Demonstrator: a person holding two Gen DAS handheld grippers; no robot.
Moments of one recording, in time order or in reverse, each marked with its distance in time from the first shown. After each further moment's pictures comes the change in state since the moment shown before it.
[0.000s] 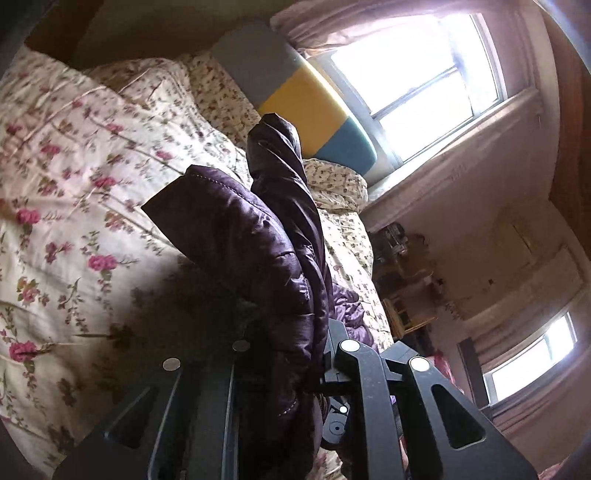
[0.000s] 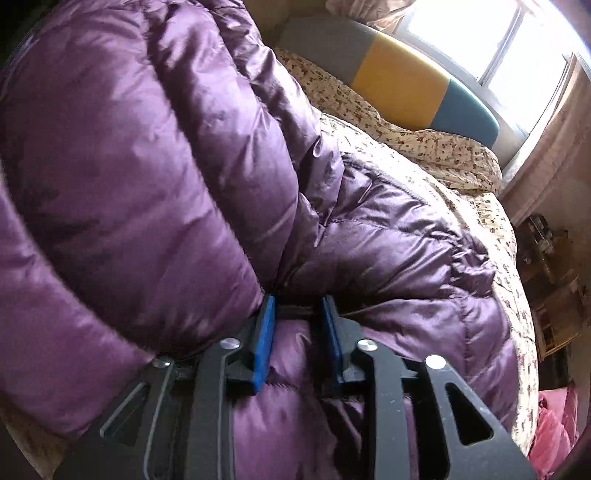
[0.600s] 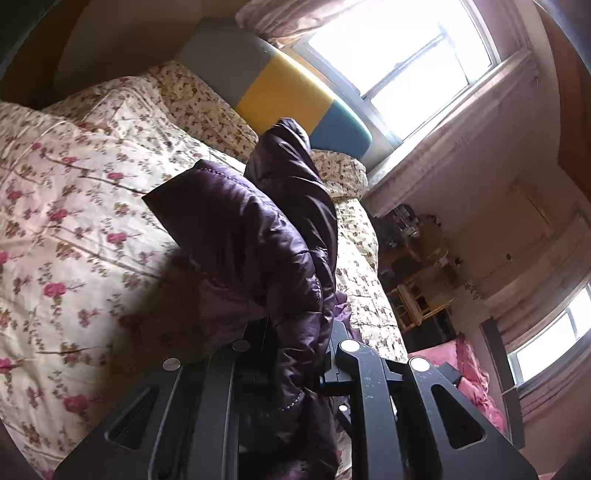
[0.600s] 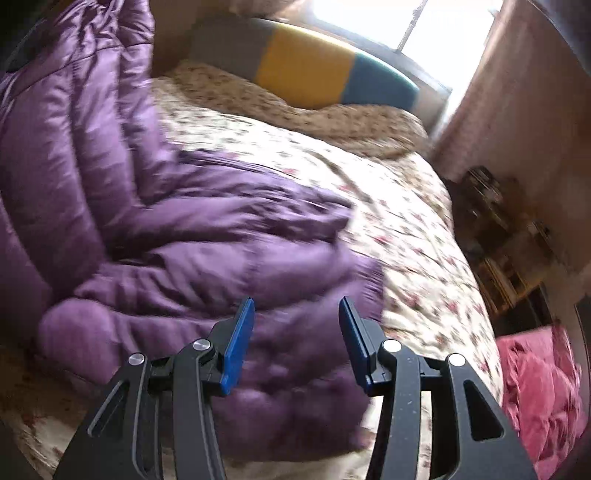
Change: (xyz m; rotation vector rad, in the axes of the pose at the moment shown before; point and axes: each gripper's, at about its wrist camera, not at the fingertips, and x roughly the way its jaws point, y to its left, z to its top) left arm 0.058 -0.084 0.009 0.107 0.040 0.078; right arm -0.041 -0.125 -0.039 0.223 0.027 -0.196
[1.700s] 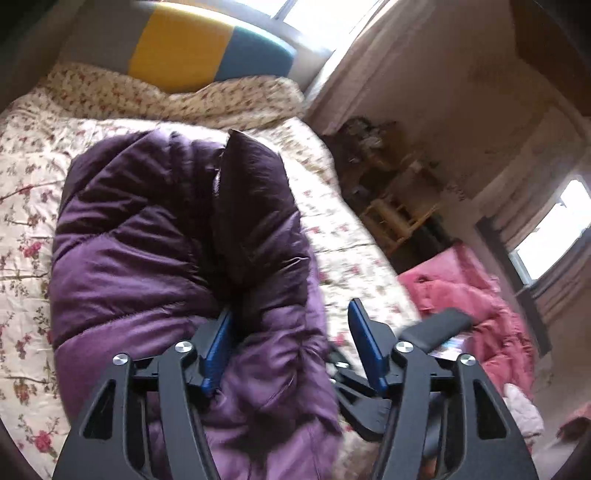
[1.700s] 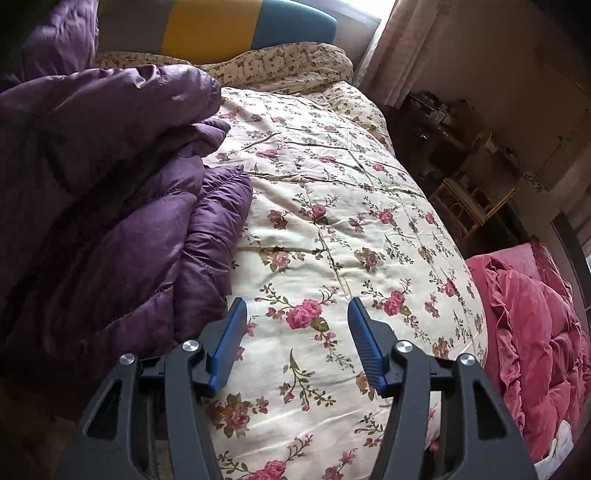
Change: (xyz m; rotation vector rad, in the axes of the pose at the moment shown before) left arm 0.132 -0.120 -0.075 0.293 0.220 -0.109; right arm 0.034 -0.094 -0.048 0.209 0.175 -0.135
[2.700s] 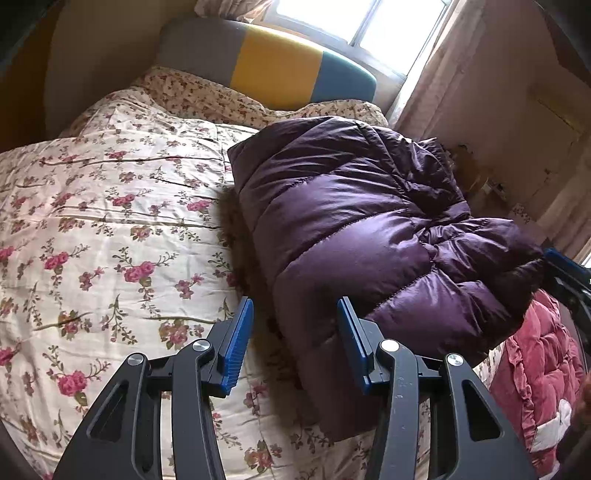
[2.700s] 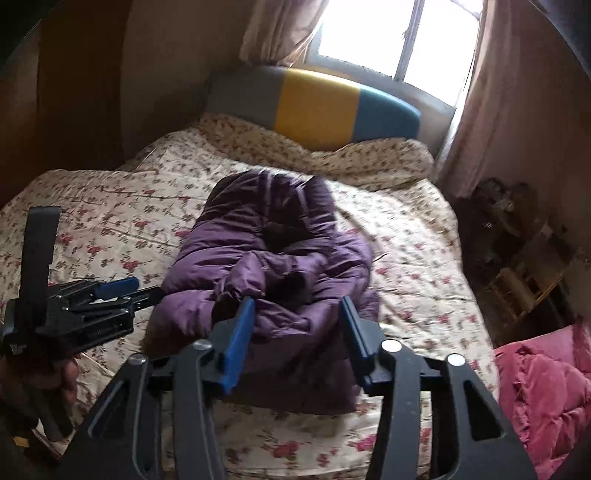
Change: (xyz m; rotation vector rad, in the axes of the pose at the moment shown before) left arm -0.075 0.109 -0.075 -0.046 -0.086 0.319; right arm -0.185 0.086 0.023 -0.168 -0.264 0.302
